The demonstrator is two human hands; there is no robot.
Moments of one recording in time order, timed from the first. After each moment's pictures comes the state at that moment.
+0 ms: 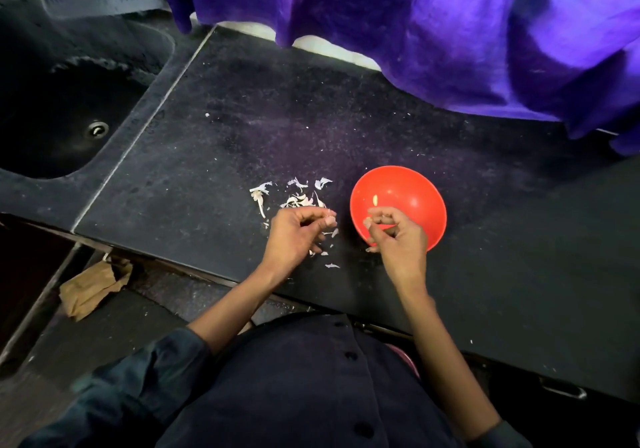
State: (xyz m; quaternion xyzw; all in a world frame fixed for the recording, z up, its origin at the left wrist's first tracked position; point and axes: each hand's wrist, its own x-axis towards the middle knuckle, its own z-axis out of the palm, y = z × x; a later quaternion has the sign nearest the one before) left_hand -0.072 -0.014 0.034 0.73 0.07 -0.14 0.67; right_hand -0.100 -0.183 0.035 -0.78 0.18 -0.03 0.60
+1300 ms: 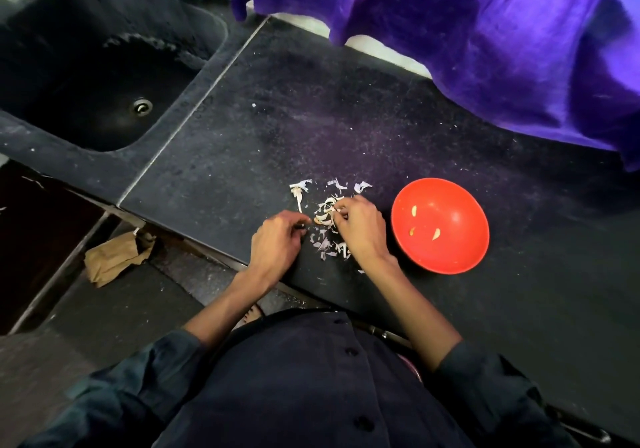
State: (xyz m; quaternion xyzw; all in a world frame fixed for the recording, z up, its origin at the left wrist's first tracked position) left_hand -0.077 0.064 0.006 0.93 0.07 -0.07 0.35; right_hand -0.037 -0.091 0.003 -0.97 -0.01 0.08 0.25
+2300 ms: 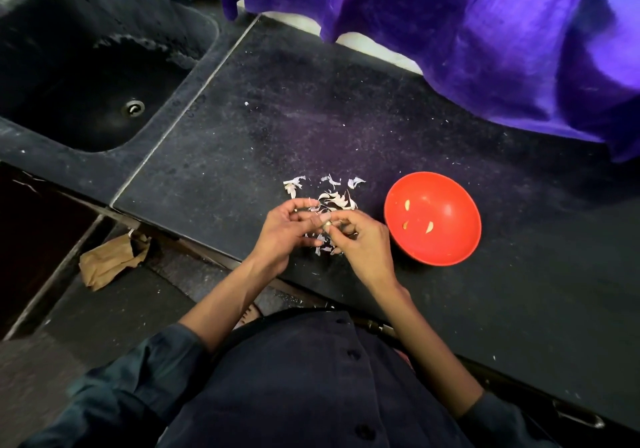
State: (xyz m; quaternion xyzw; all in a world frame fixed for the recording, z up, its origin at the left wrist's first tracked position) left_hand -0.073 0.048 0.026 0.56 0.17 -0.19 0.79; right_hand -0.089 -0.101 0.021 -0.84 0.00 0.01 0.55
